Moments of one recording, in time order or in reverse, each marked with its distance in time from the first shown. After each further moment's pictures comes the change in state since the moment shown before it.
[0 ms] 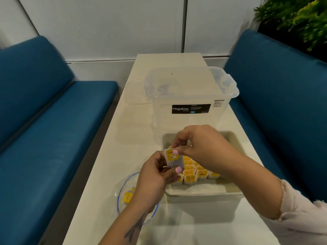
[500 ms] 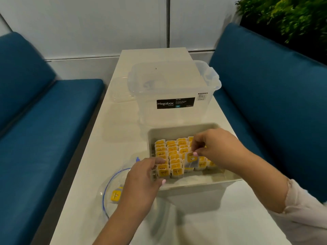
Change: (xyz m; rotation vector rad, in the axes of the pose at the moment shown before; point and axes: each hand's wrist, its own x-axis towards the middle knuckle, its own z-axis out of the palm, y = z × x) left_hand -0.015 -0.013 0.000 0.790 0.048 0.180; right_hand -0.026 0.066 -0.003 -0.194 -0.067 0.236
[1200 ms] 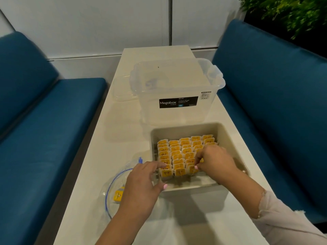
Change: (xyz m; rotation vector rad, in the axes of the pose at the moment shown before) left_hand -0.001 -0.004 -0.001 0.178 -0.046 -0.023; right_hand 0.016 0.022 0.066 -0.087 0.042 0.117
